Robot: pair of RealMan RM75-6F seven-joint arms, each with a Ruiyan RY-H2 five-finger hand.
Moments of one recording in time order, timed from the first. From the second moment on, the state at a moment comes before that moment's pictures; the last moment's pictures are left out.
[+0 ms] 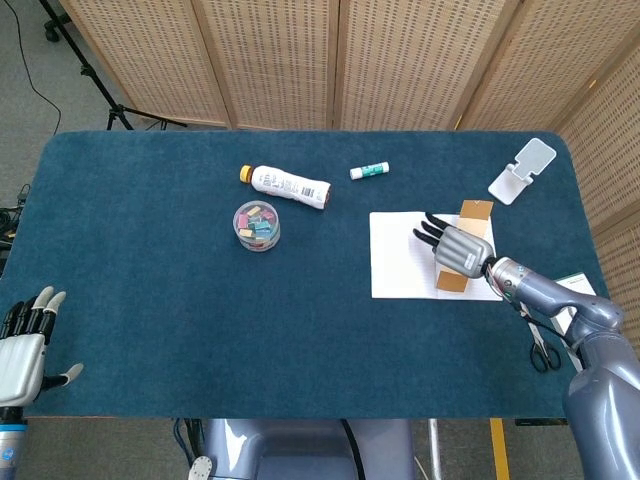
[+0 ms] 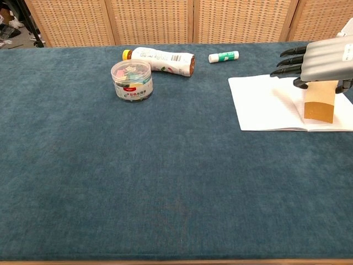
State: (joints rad) left arm -0.03 -1.16 -0.03 -1.76 1.40 1.47 0.23; right arm 0.91 -1.57 -0.33 -0.38 -1.93 1.00 0.07
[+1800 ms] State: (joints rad) left arm -0.04 -1.14 -0.02 -1.77 1.41 1.46 0.20; right arm 0.85 -1.46 -0.19 -0.62 -1.75 1.08 0.24
